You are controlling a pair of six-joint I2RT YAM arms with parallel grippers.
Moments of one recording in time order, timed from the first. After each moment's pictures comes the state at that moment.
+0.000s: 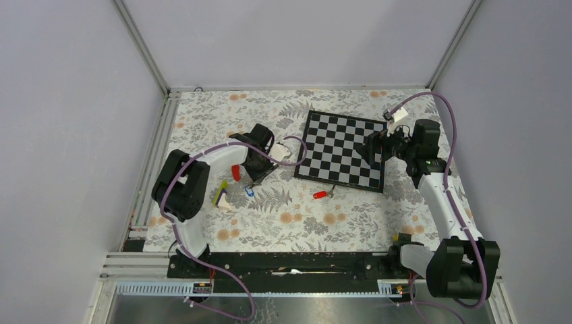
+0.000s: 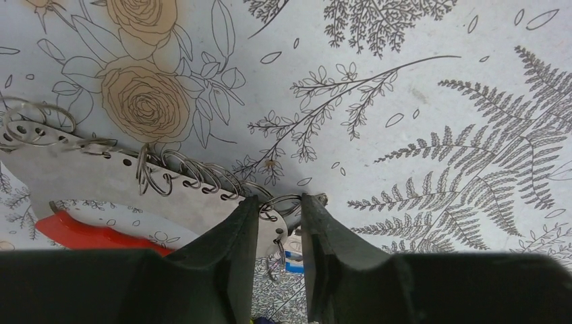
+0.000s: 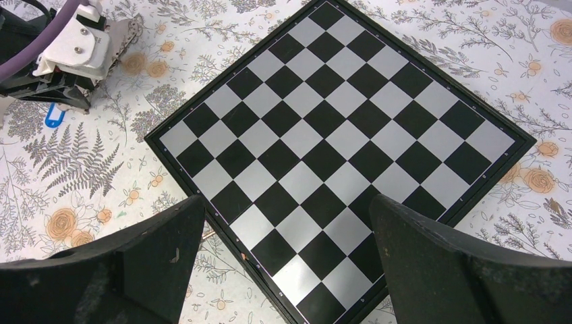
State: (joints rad) left arm -0.50 1.82 1.18 -0.64 0.12 0.50; right arm -0.05 1.14 0.82 -0.18 -0.68 -0.21
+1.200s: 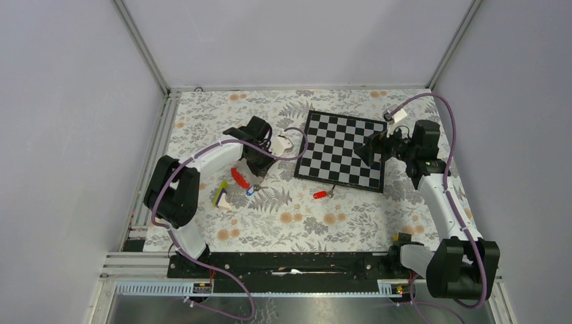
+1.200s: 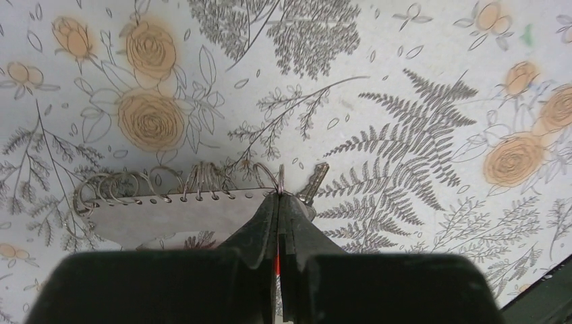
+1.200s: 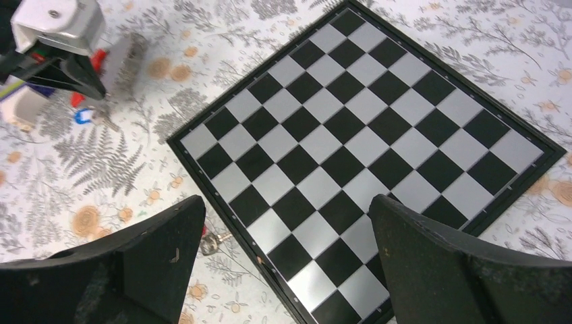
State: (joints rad) left arm -0.50 1.74 1.22 -0.70 0.24 0.49; right arm -0.05 1.14 0.80 -0.16 -0.72 -0.20
